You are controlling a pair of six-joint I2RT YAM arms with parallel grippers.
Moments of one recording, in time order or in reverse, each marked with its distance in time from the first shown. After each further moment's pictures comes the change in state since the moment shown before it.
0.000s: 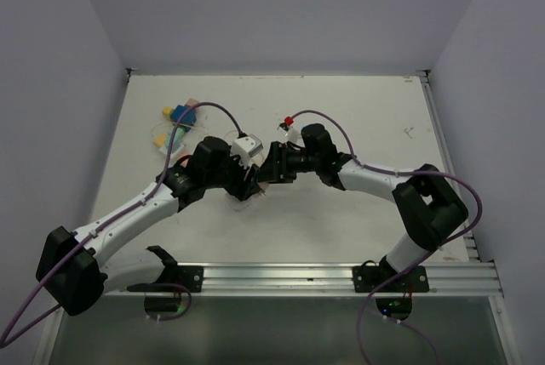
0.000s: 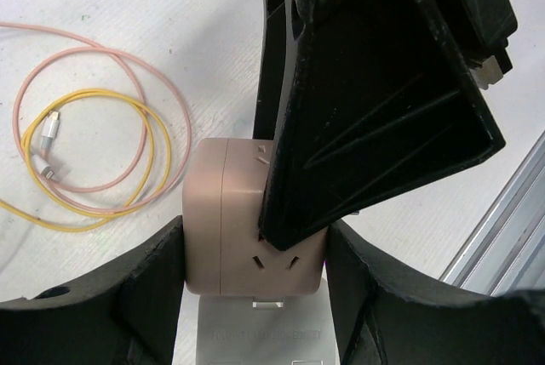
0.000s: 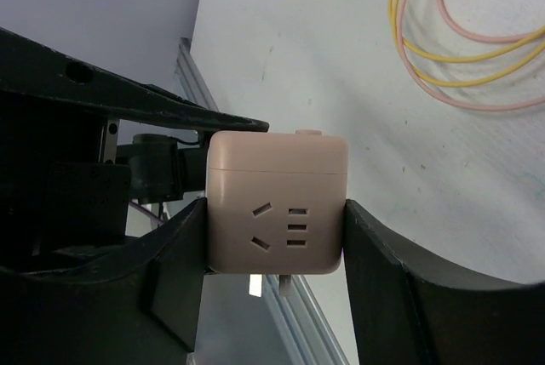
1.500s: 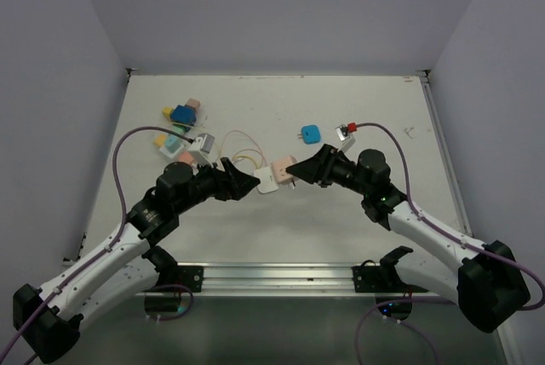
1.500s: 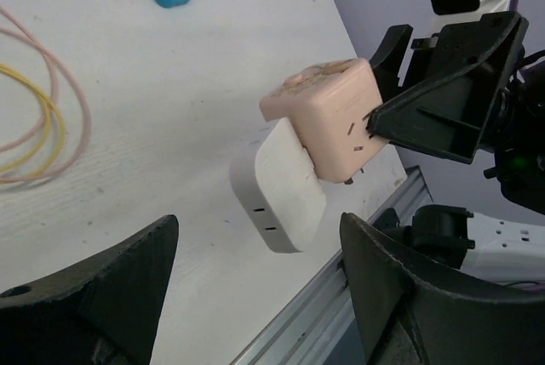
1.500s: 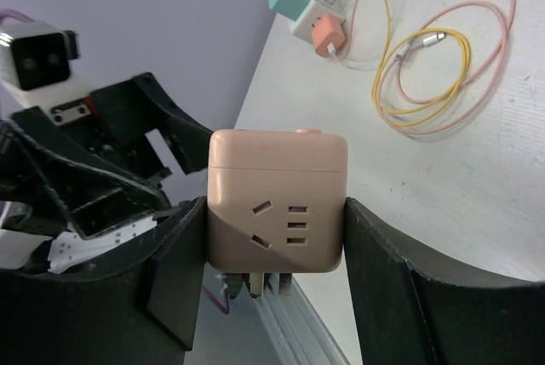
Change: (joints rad) left arm -0.005 -0.419 -0.205 0.189 -0.107 -0.682; right arm -0.122 -0.570 -0.382 0.154 0.222 0.124
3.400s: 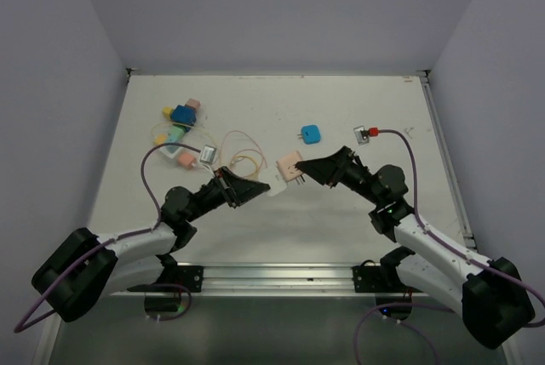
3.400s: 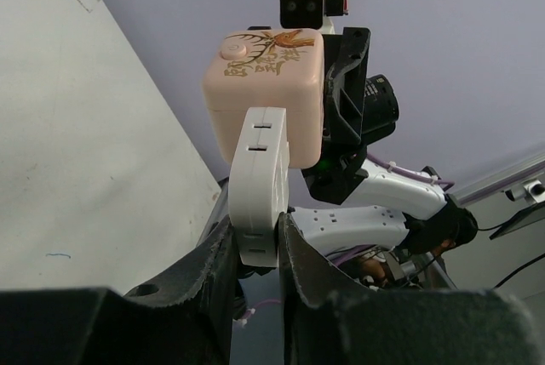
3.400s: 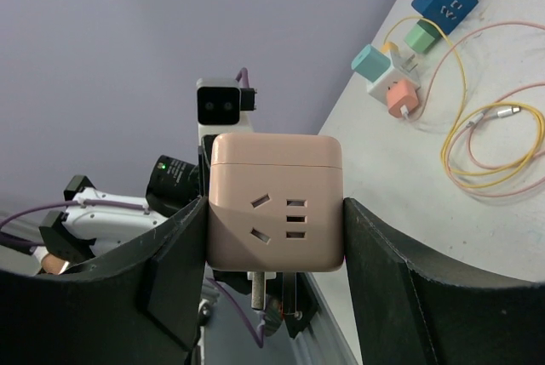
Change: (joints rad) left arm 0.002 0.396 -0.419 1.326 0.294 -0.501; right arm -0.027 -0.138 -0.157 0.351 0.008 0.154
